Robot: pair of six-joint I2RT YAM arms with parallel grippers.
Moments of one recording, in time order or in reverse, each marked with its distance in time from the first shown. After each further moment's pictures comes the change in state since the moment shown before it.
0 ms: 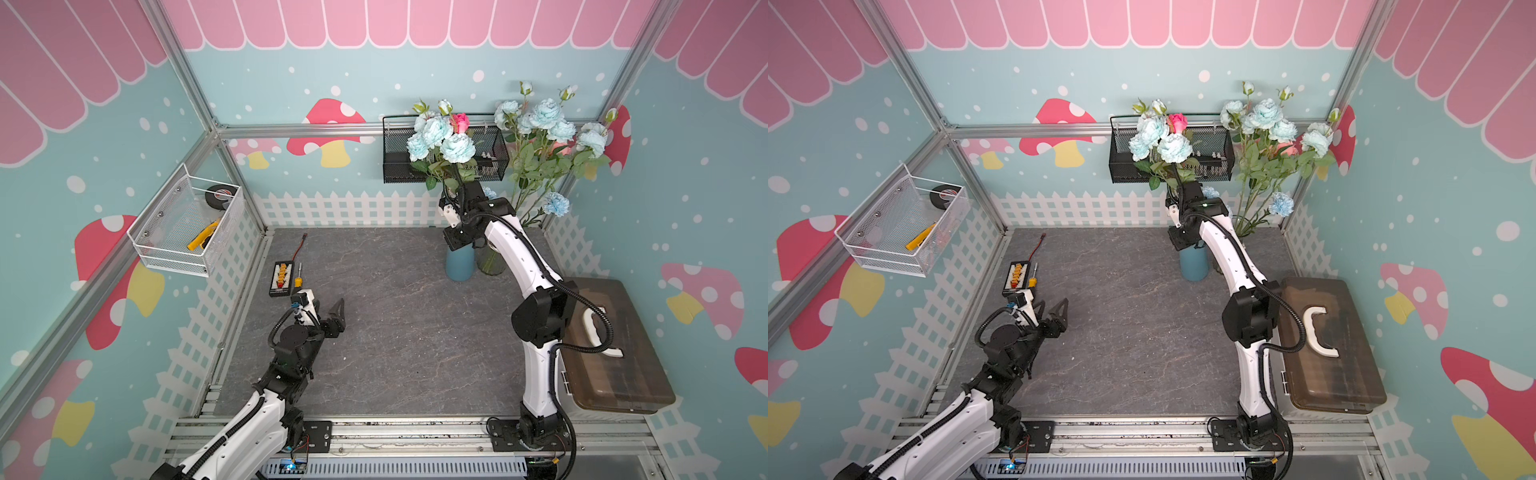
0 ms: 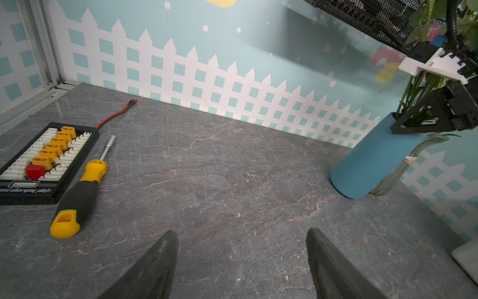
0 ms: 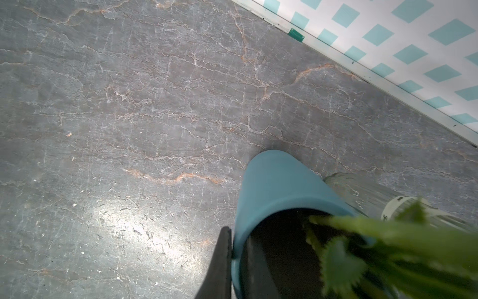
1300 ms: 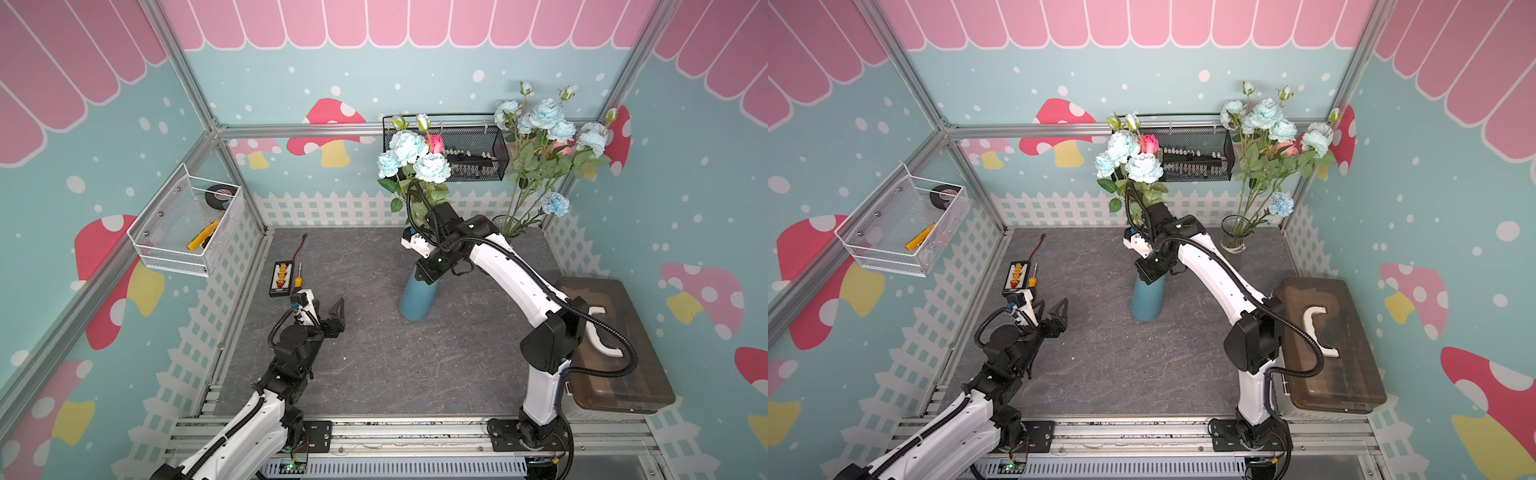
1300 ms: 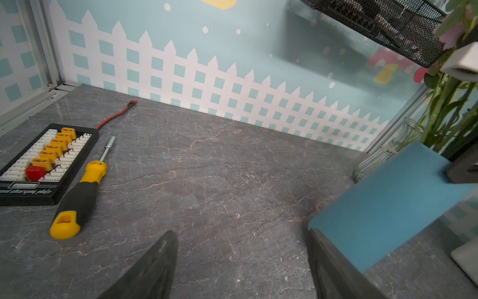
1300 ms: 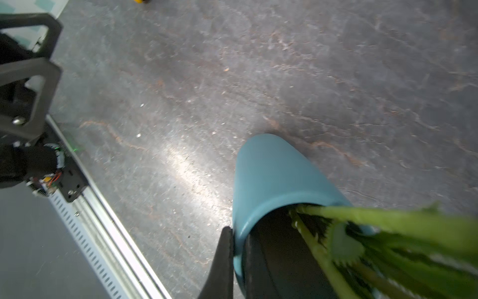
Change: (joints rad) left arm 0.000 -0.004 0.000 0.000 0.000 0.000; right arm 0.272 -0.223 -0.248 -0.082 -0.248 0.010
